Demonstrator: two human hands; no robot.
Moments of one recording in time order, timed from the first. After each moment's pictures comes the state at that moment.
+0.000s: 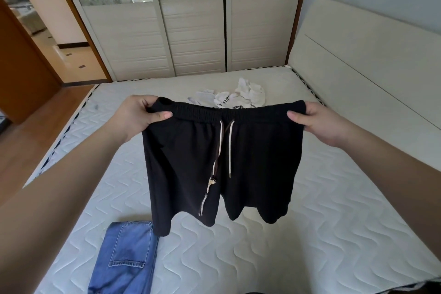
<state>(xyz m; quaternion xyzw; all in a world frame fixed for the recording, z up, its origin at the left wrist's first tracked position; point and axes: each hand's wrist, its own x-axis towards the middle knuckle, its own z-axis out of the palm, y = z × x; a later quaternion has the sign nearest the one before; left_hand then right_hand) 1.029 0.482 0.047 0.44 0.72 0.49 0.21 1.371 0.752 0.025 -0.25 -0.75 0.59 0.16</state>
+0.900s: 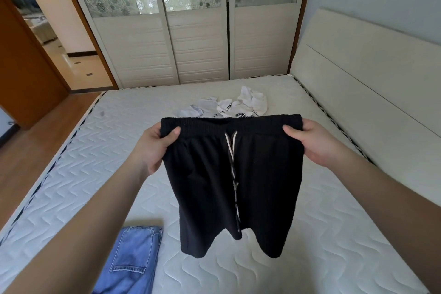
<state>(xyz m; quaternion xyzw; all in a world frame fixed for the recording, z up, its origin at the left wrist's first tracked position) 1.094 0.476 0.015 0.26 0.60 0.68 0.33 1.367 0.723 0.011 -0.28 -0.62 0.70 0.24</state>
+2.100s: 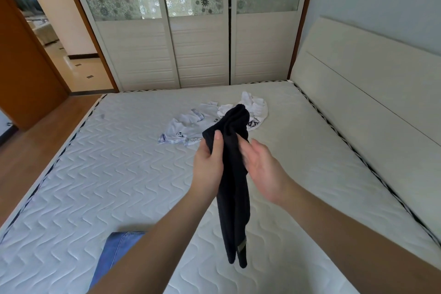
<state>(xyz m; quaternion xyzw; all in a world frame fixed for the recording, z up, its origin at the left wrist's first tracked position) 1.208 0.517 0.007 0.25 0.63 0.70 0.24 1.313 0.601 0.009 -0.14 -0.59 0.78 0.16</state>
